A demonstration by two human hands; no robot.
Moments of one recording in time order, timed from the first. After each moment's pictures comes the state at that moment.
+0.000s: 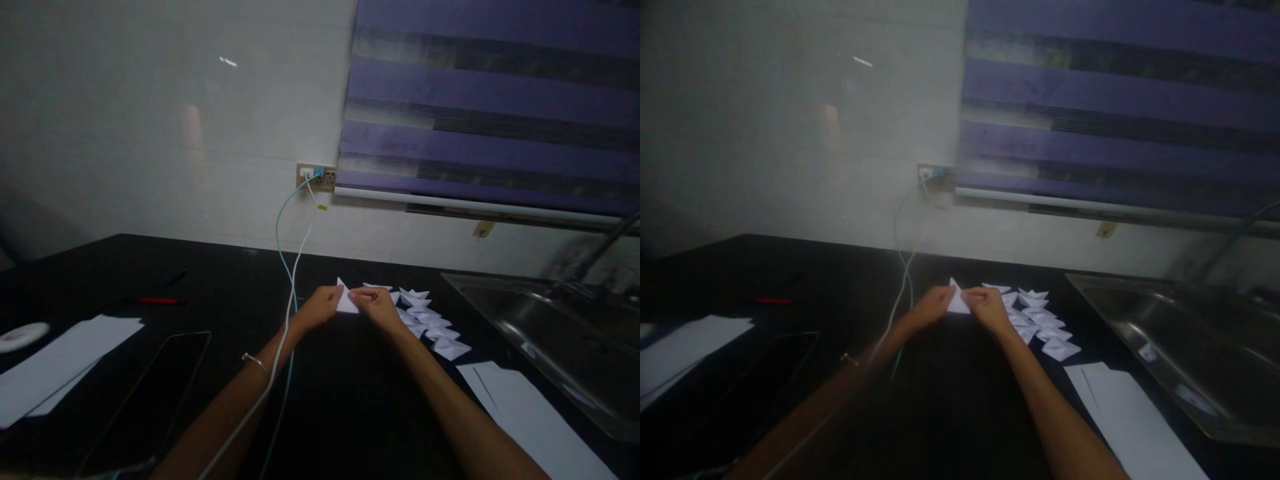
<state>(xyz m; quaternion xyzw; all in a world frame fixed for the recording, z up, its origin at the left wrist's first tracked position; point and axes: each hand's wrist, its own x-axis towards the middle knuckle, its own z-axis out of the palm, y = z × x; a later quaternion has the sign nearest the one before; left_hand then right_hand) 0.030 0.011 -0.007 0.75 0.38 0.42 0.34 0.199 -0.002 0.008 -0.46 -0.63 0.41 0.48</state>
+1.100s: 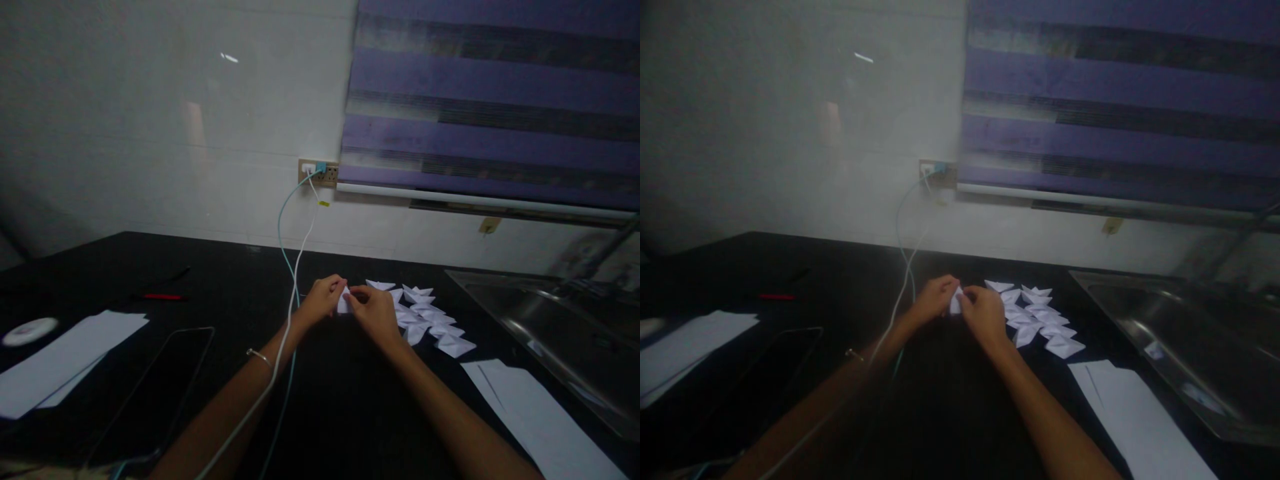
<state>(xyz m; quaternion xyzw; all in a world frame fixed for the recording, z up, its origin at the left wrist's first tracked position) 0.031 0.012 -0.006 0.72 0.40 0.45 0.33 0.182 -0.022 0.009 -0.53 -0.72 0.08 0.44</state>
